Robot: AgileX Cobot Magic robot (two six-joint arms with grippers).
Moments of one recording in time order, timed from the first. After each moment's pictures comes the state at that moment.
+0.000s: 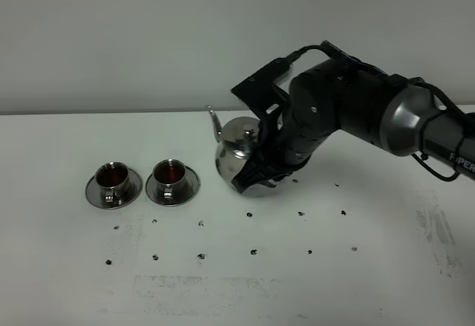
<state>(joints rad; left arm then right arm) 0.03 0.00 -0.46 -0.08 1.07 0.14 0.60 2.02 -1.66 -0.03 0.80 -0.13</state>
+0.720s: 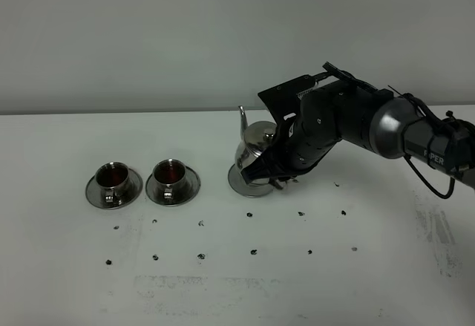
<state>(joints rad) 0.03 0.00 -0.46 -0.08 1.07 0.14 0.53 2.17 -1.72 0.00 0.71 -0.02</state>
